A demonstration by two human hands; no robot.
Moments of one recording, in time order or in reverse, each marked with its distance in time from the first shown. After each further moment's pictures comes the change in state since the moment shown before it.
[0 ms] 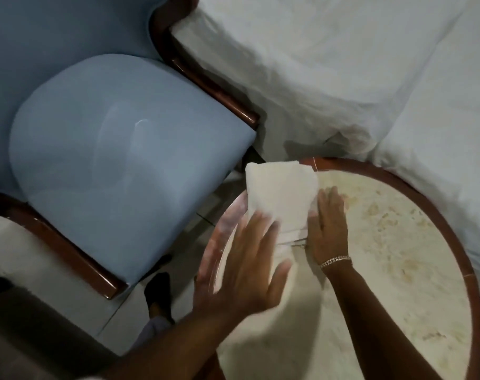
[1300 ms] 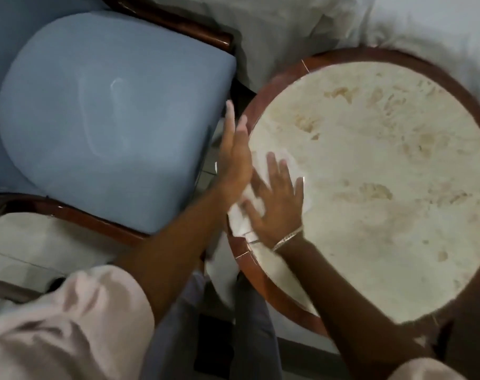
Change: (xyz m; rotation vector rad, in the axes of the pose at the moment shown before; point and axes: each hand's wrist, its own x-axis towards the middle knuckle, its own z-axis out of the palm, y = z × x) left_hand 0.049 -0.034 -0.032 -0.828 -0.218 -0.547; right_hand -0.149 -0.074 0.085 -0.124 0.014 -0.119
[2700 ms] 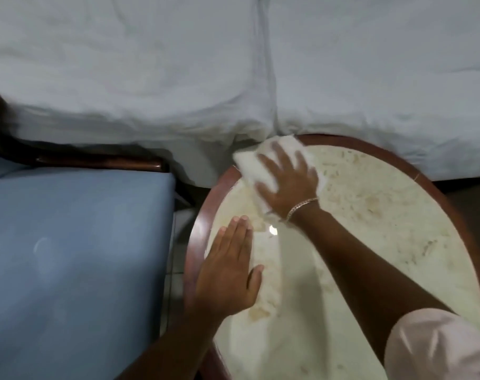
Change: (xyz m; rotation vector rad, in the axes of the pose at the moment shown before) left_hand 0.059 -0.050 0.036 1.143 -0.388 0.920; right_hand 0.202 0.128 -0.082 -0.245 0.062 0.283
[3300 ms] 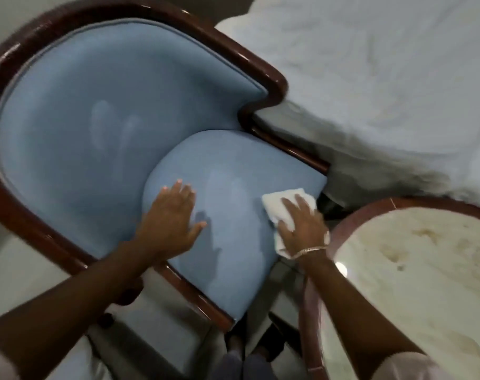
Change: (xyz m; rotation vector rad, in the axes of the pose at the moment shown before) left_hand -0.241 -0.163 -0.244 0.213 -0.185 -0.688; right_hand -0.105 -0.254 0.007 0.126 -0.235 -0.399
